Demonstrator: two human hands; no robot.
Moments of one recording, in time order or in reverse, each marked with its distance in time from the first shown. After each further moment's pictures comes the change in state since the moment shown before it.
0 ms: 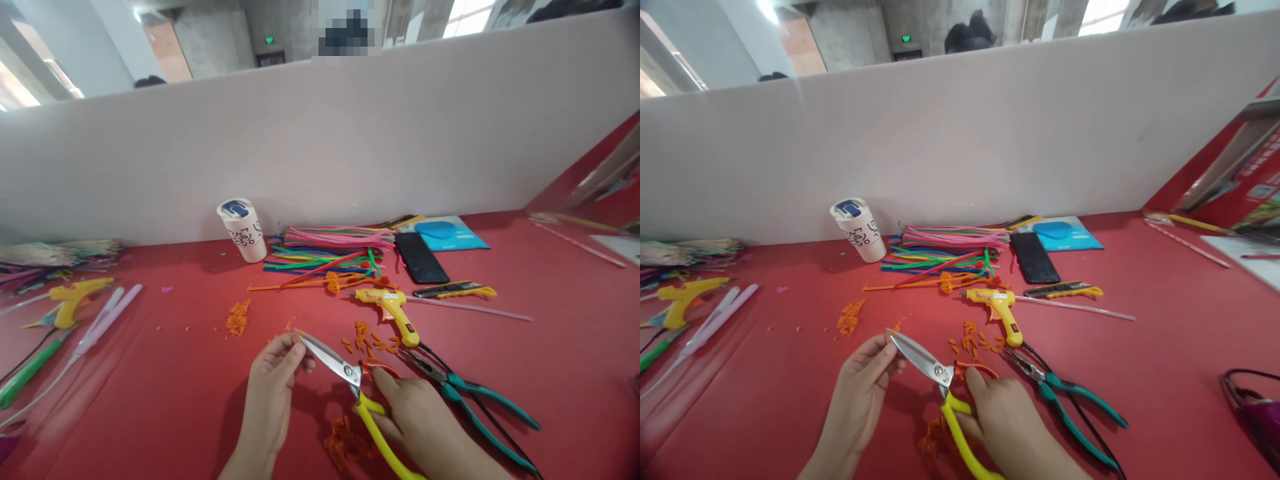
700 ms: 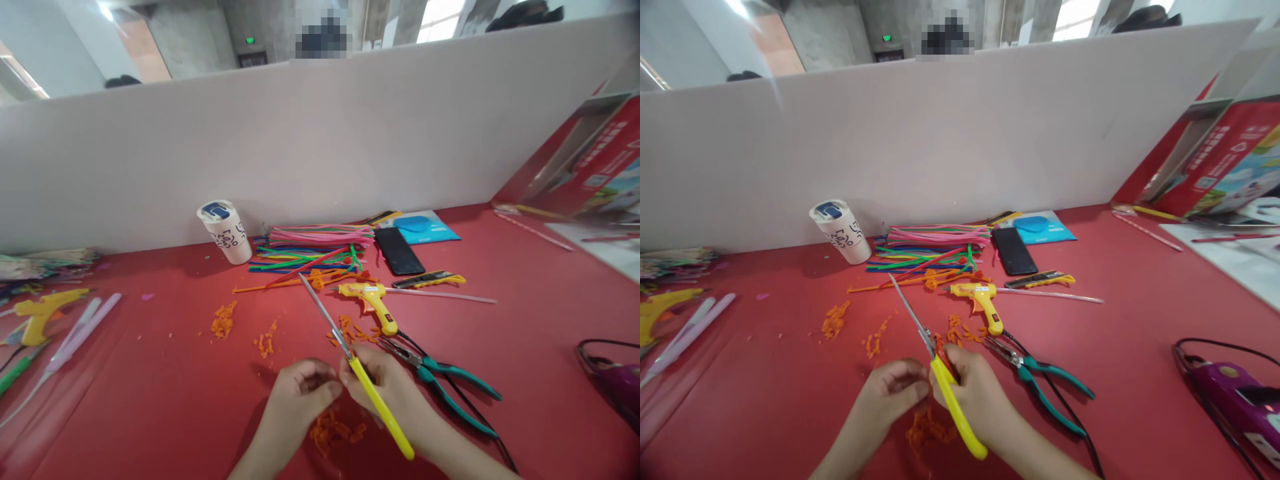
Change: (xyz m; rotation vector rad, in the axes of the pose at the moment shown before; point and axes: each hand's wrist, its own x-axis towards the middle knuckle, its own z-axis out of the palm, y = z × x) left_hand -0.015 -0.018 0.017 0.395 -0.316 -0.209; right_hand 0.016 -0.024 -0.028 1.241 -0.099 0.455
